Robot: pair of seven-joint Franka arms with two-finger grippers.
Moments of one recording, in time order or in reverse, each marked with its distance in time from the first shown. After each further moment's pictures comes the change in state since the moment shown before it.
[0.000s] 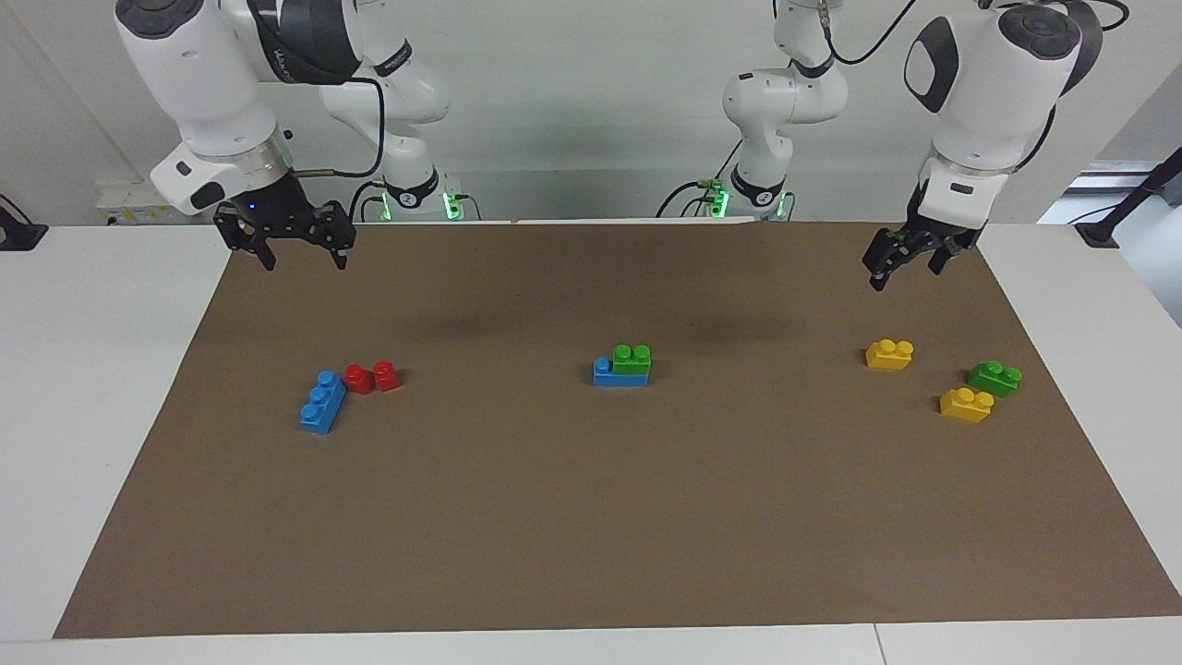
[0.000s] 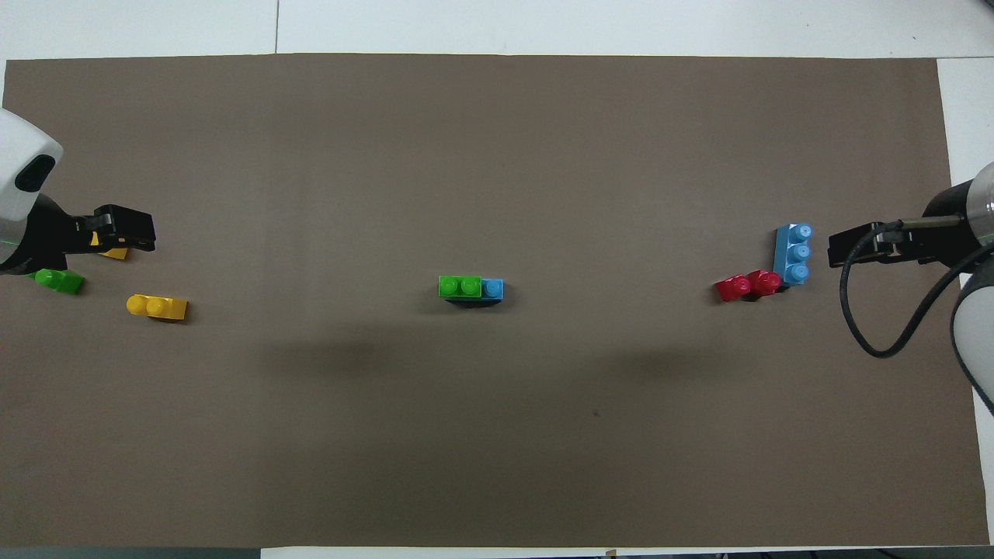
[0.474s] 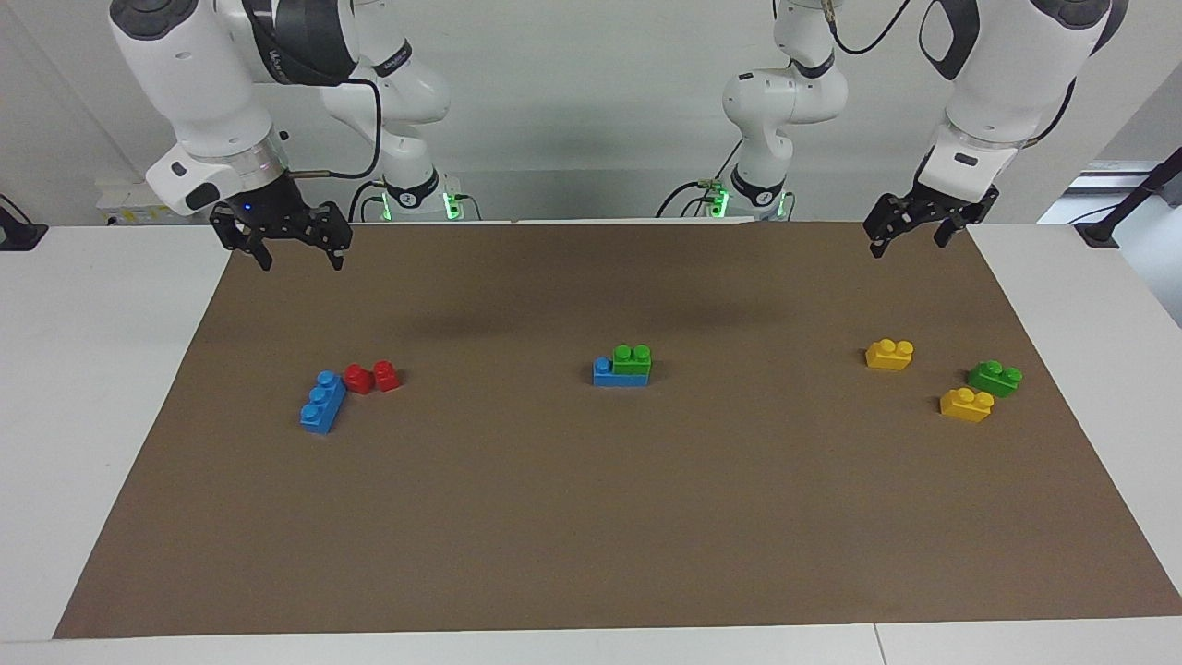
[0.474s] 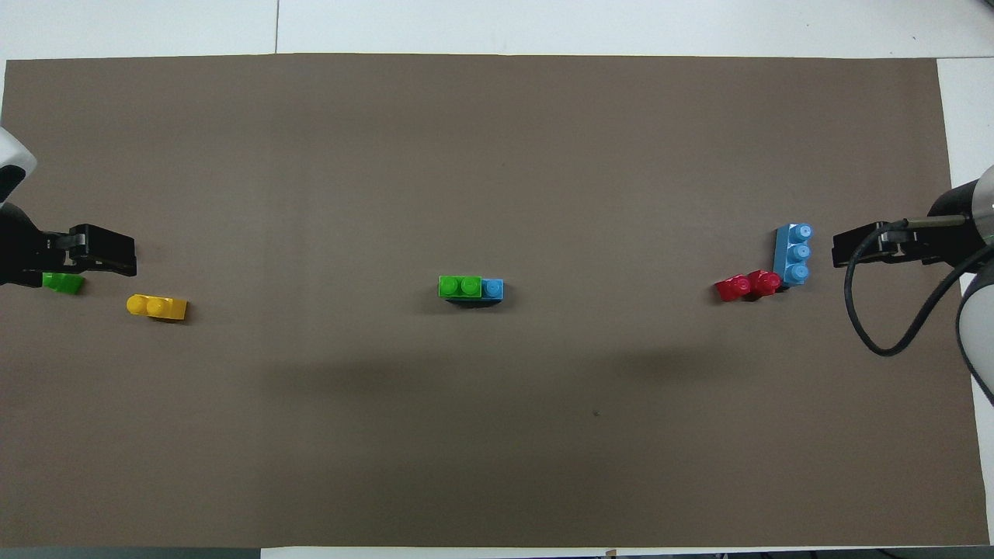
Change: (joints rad) left arm 0.000 0.000 0.001 0.098 -0.033 -0.169 0.097; right arm -0.006 0.000 0.000 0.000 0.000 -0.002 0.000
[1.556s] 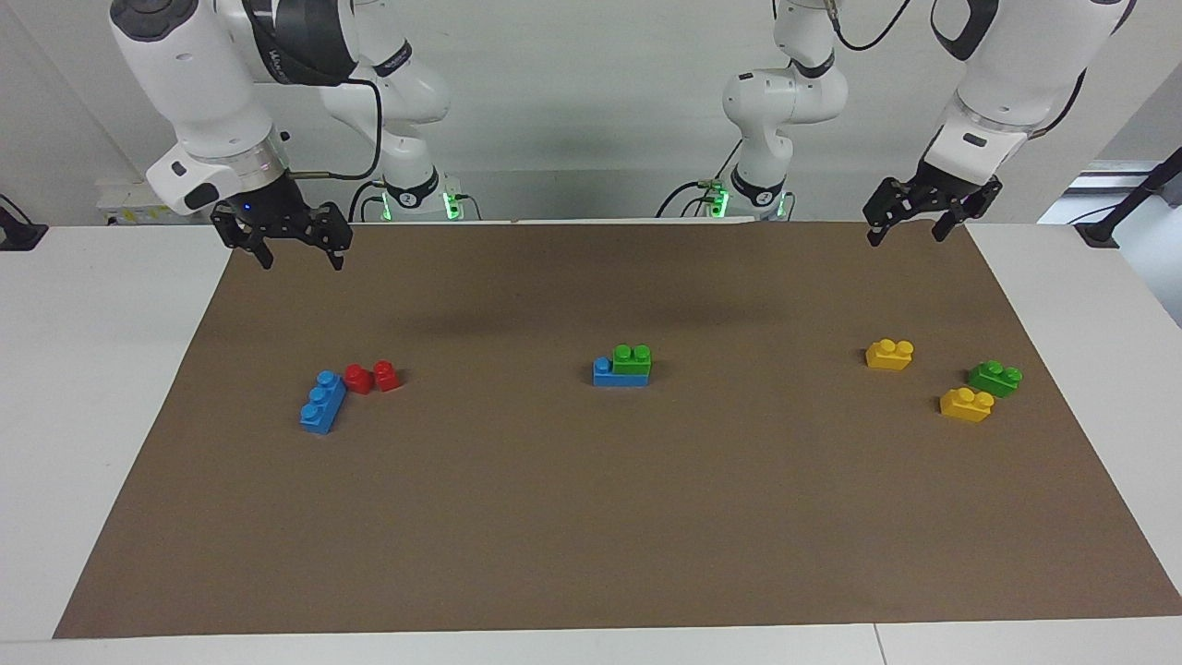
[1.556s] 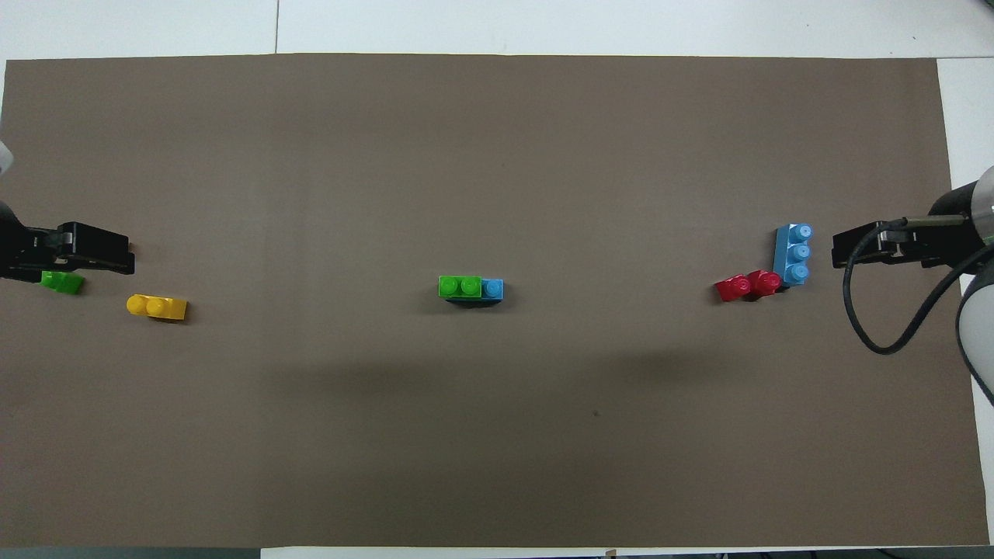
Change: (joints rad) left arm 0.003 0.001 0.006 0.026 -0.045 -0.008 0.073; right arm 0.000 0.000 0.000 0.000 0.000 -0.007 0.029
